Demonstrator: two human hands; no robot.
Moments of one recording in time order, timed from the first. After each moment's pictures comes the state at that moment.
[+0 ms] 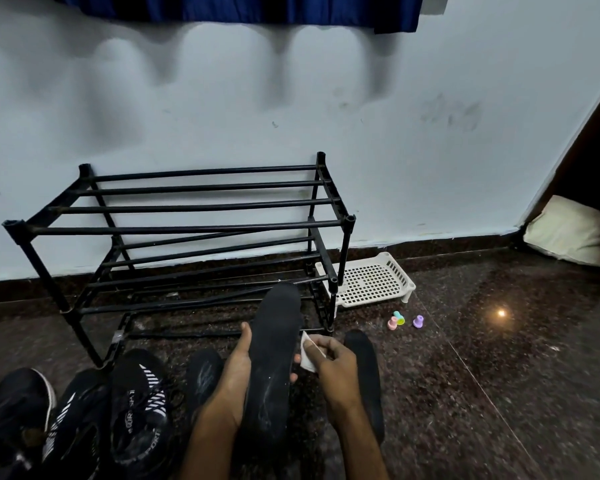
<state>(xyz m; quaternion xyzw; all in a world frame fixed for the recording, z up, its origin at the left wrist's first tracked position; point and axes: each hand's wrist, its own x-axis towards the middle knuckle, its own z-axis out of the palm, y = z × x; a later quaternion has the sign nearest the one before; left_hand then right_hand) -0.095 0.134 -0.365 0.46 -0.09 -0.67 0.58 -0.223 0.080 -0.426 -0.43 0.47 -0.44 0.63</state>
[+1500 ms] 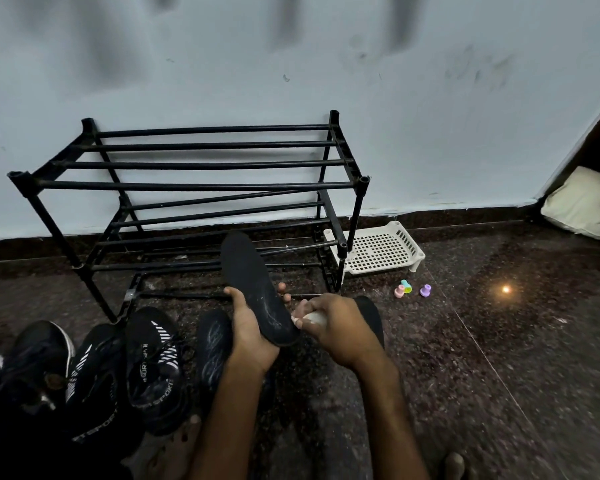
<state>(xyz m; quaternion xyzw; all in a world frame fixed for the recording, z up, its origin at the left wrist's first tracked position) -0.099 0.116 -0.394 0.32 0.02 -0.61 0.73 -0.239 0.081 -0.366 -0.80 0.43 -0.21 0.37</state>
